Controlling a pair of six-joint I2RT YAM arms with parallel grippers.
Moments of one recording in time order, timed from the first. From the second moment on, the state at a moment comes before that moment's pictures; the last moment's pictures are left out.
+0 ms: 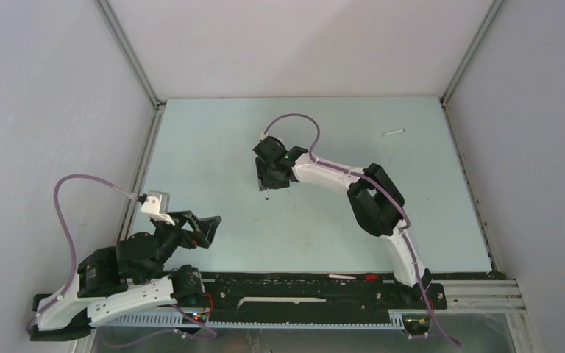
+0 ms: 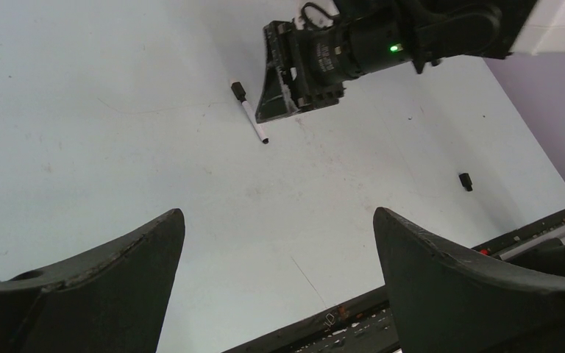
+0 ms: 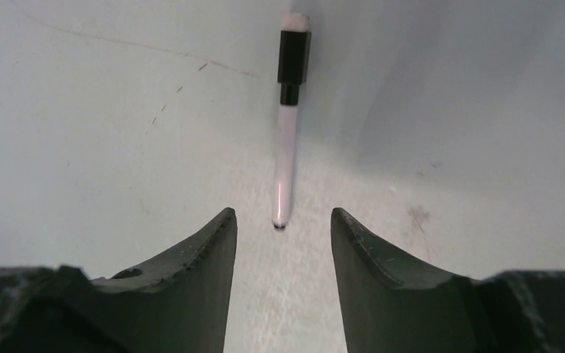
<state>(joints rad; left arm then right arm) -1.23 0.16 0.78 -0.94 -0.78 -0.60 0.86 2.24 1.78 -0.56 0.06 0.65</state>
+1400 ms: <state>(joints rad) -1.23 0.14 0.78 -0.94 -0.78 -0.60 0.47 0.97 0.45 -0.65 0.31 0.88</state>
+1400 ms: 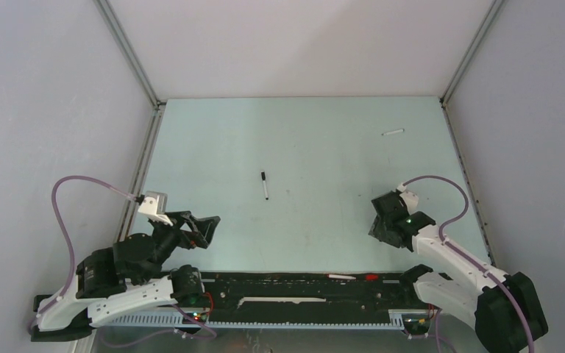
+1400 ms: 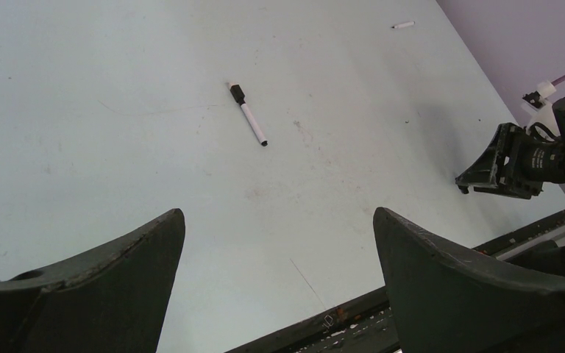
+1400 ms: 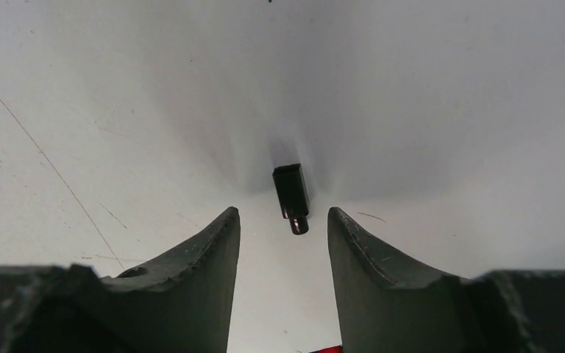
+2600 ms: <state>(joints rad) -1.23 0.12 0.77 -0.94 -0.78 -0.60 0.70 1.29 0.86 -0.60 0.18 0.73</state>
